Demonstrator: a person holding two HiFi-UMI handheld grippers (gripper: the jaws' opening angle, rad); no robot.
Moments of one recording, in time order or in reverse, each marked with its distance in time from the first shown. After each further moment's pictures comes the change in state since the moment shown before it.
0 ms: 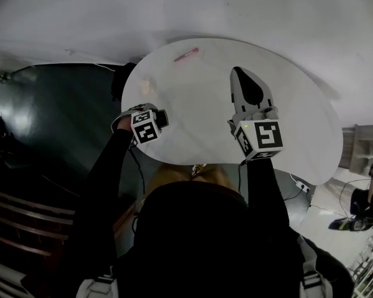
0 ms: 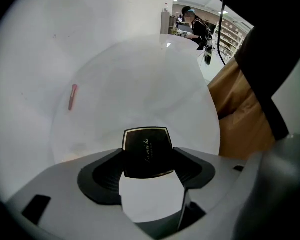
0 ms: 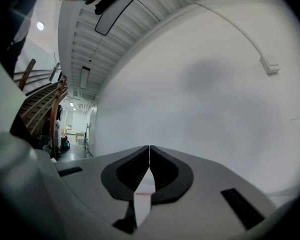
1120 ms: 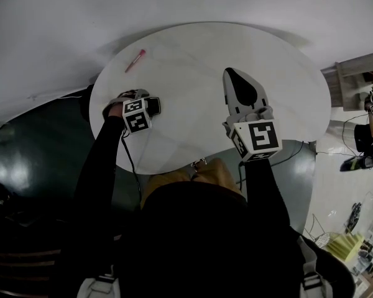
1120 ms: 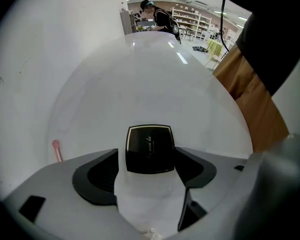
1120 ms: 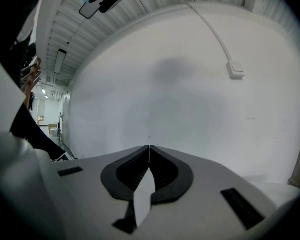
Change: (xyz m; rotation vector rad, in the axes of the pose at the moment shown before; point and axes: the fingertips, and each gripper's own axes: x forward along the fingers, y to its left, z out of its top) left arm 0.046 0.059 0.098 0.424 -0.013 -0.047; right arm -0.069 -0.076 -0.036 0.018 0.117 -0.301
